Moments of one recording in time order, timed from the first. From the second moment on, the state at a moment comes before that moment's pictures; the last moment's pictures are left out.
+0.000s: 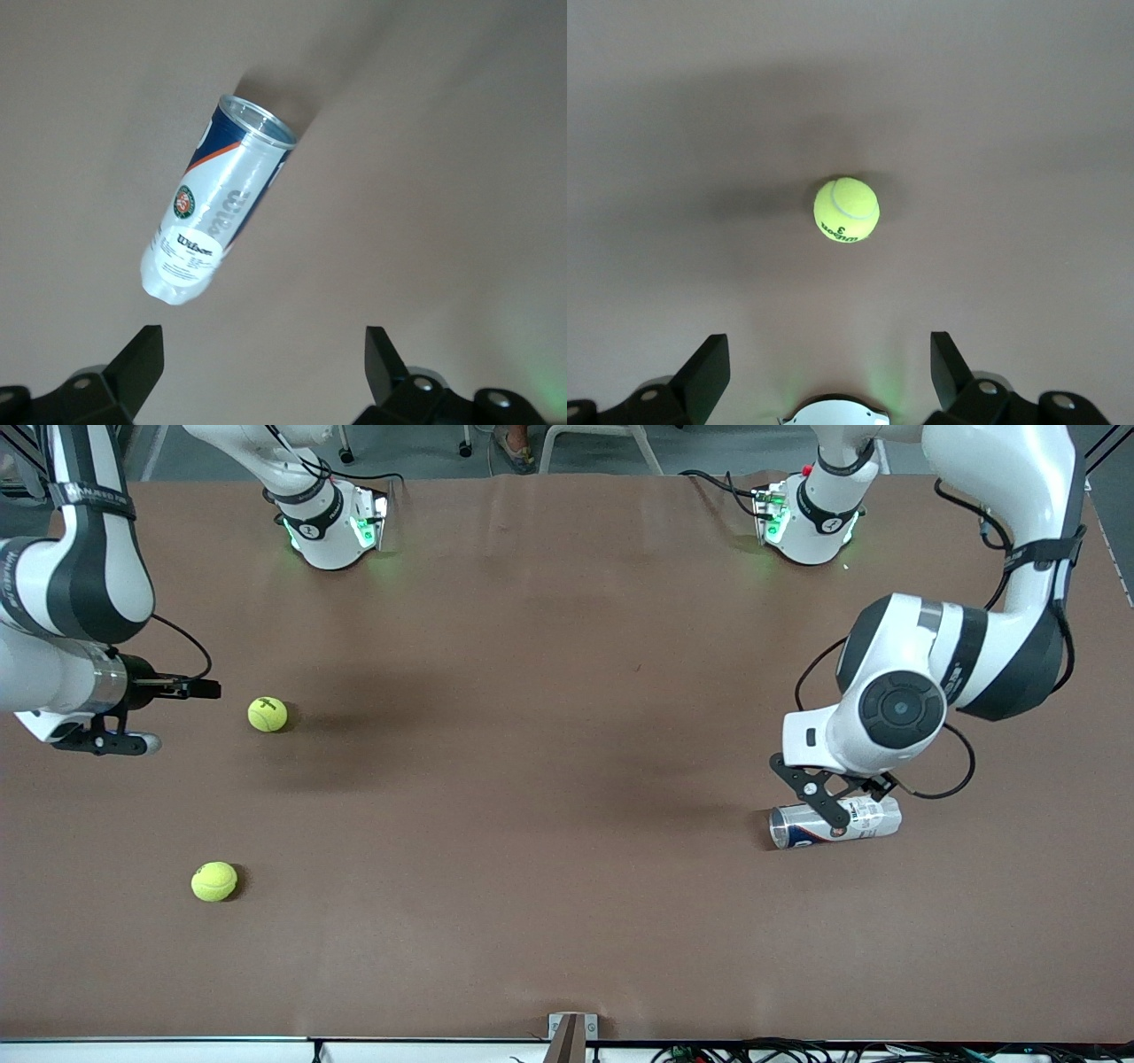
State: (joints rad) left arm -0.20 0.45 -0.15 -1.54 0.30 1.73 0.52; right arm -0.09 0.12 -0.02 -1.96 -0.04 1.69 0.00
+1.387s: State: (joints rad) left arm -0.24 0.74 -0.14 -1.49 0.73 1.84 0.66; right arm -0.13 0.31 -0.02 -2.26 -0.04 2.16 0.00
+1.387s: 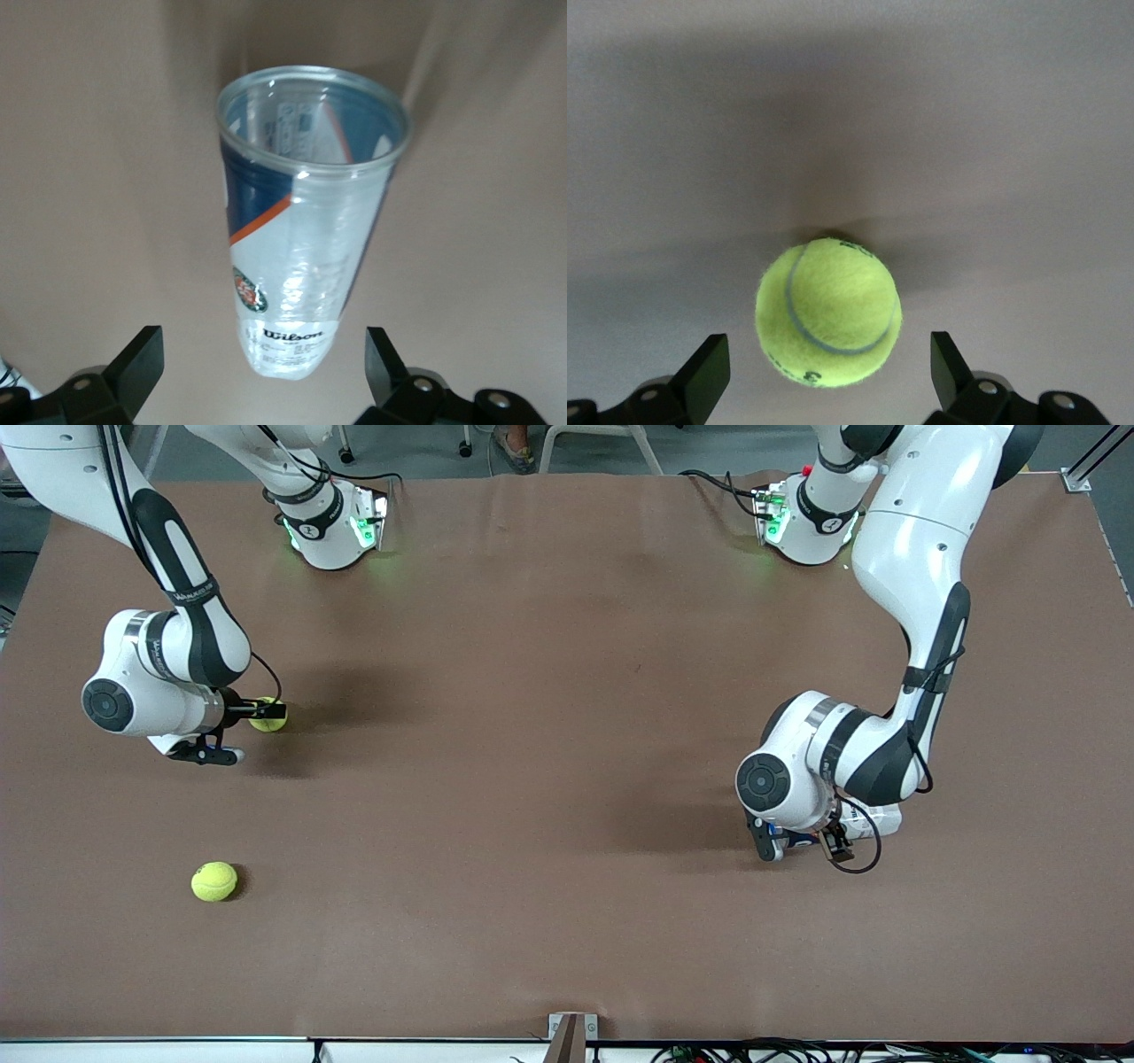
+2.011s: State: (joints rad) left arm -0.23 0.80 -0.14 -1.49 0.76 1.84 0.64; right arm -0.14 0.34 -0.02 -2.26 -0.04 2.19 0.00
